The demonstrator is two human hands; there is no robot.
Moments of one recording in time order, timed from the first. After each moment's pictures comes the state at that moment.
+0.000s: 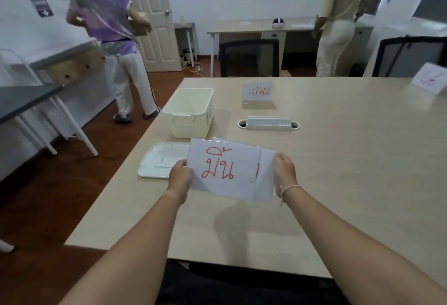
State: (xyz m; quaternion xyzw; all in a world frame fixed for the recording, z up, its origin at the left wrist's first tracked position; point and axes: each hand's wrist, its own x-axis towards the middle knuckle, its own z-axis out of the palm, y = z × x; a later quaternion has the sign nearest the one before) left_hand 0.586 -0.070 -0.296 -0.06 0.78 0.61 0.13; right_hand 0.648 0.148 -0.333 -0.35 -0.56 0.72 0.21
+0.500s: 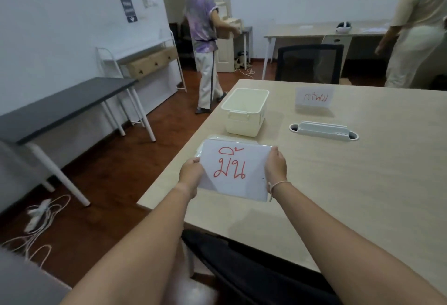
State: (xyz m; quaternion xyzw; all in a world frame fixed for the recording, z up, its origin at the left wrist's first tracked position) left_hand 0.628 -0.178 -0.254 -0.13 0.75 0.65 0.09; right_hand 0.625 0.006 -0.290 -0.28 -0.61 0.73 0.15
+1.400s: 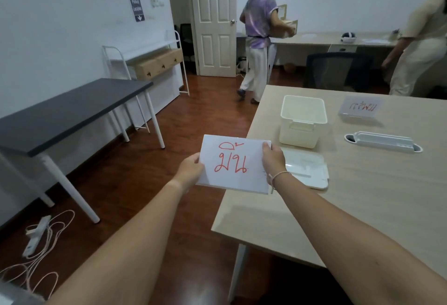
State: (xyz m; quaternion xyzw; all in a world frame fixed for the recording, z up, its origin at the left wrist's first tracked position) left_hand 0.468 -0.455 -0.258 0.02 0.83 0.55 0.12; right_hand 0.474 -0.257 -0.276 -0.27 -0.66 0.69 0.14
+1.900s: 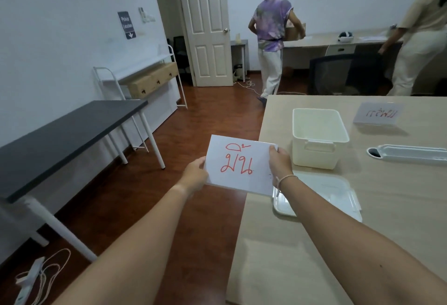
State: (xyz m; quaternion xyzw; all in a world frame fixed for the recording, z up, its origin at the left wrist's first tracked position) left_hand 0.338 -0.434 -0.245 0.05 0.82 0.55 0.16; right_hand 0.345 -0.233 -0.280 -0.28 -0.61 0.72 0.16
